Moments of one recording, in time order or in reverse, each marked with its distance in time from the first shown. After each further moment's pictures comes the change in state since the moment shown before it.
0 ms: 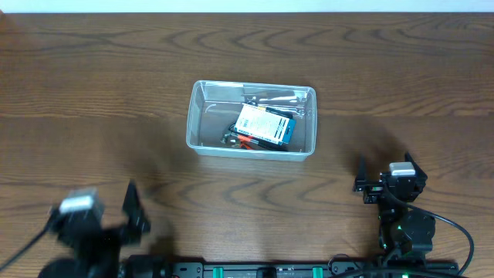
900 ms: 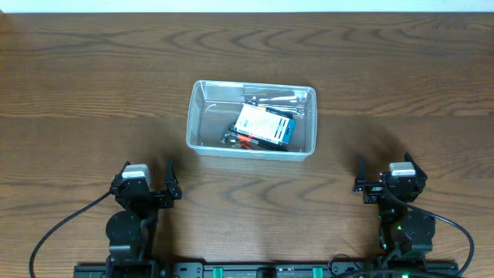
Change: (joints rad) left arm 0.000 -0.220 -0.813 0.675 0.118 0.005; right arm 0.000 -0.001 -0.001 0.000 -0.002 0.002
